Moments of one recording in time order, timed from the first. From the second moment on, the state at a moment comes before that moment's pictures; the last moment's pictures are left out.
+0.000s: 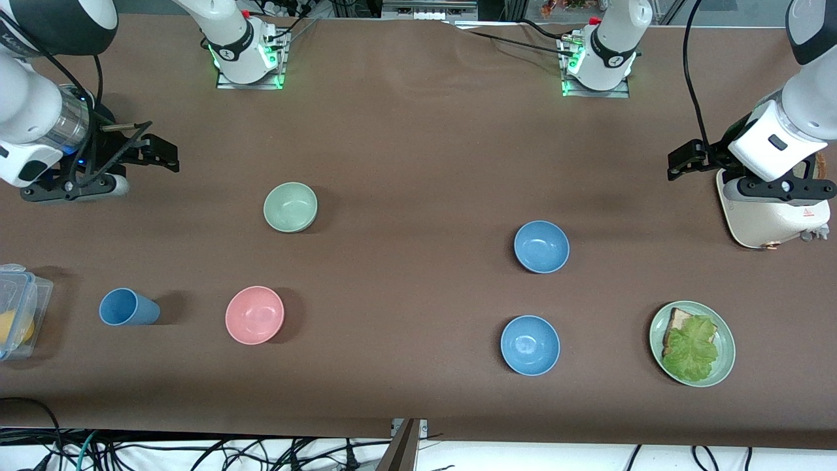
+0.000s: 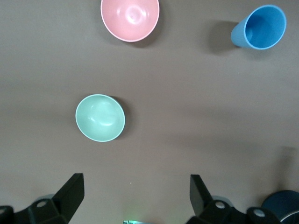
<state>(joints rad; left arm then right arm) 0.00 0.05 -0.08 -1.63 -0.02 1.59 -0.06 0.14 0.09 -0.02 -1.62 0.02 1.57 -0.01</state>
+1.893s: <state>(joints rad) 0.00 0.05 -0.08 -1.63 -0.02 1.59 -0.06 0.14 0.26 0.09 -2.37 0.03 2.62 0.17</state>
